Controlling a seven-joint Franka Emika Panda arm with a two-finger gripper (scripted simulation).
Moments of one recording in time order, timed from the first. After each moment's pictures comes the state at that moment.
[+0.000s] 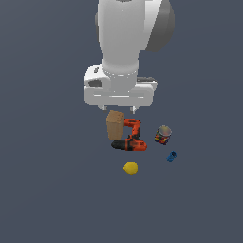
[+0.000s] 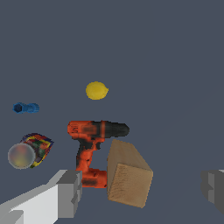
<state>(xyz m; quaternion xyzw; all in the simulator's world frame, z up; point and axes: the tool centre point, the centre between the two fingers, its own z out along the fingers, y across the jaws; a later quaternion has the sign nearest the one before) 0.012 -0.010 0.299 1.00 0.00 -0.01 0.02</state>
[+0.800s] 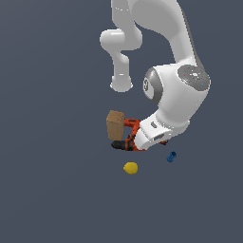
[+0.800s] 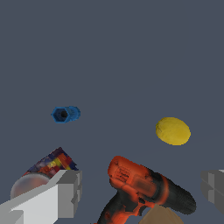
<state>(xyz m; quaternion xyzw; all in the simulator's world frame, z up) 0.068 0.139 0.179 0.98 0.21 0.00 0.02</state>
